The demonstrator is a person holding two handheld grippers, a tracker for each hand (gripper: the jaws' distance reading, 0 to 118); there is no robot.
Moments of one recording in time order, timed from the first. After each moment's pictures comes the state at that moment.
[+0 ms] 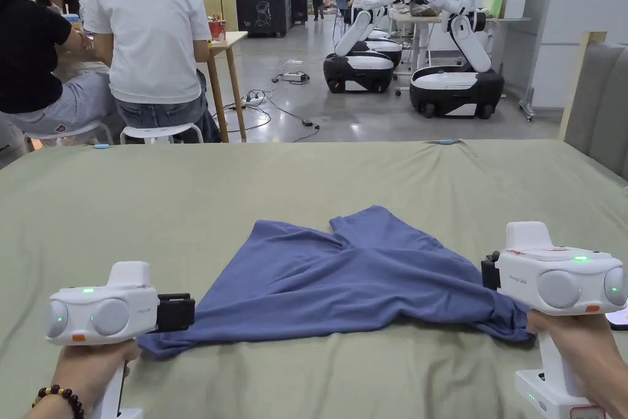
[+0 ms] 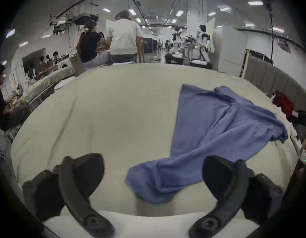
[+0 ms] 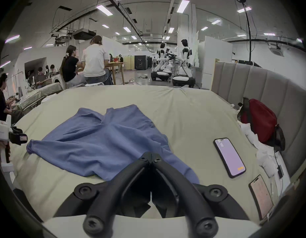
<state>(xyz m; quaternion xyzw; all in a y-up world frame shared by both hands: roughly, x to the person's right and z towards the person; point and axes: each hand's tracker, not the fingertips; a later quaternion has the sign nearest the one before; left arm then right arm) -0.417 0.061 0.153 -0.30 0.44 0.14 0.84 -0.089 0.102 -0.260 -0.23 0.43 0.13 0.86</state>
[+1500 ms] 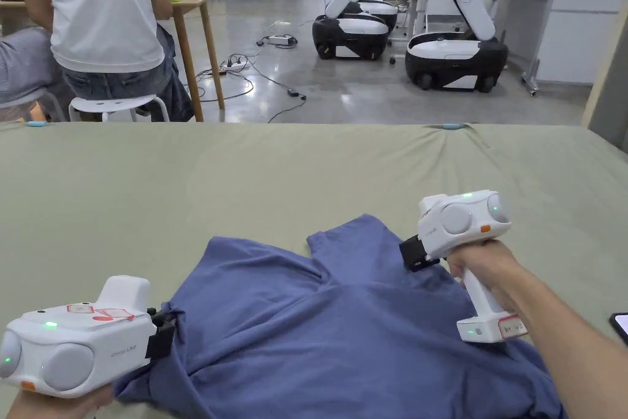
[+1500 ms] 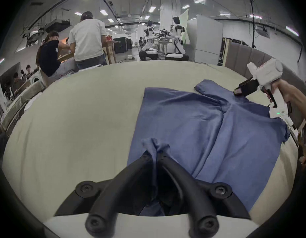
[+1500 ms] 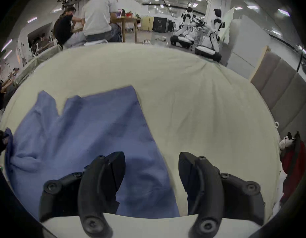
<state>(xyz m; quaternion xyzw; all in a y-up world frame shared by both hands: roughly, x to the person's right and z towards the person) -0.496 0.035 0.005 -0.31 0.32 0.11 0.89 -0.360 0.037 -0.450 -0.36 0.44 0.29 0.77</state>
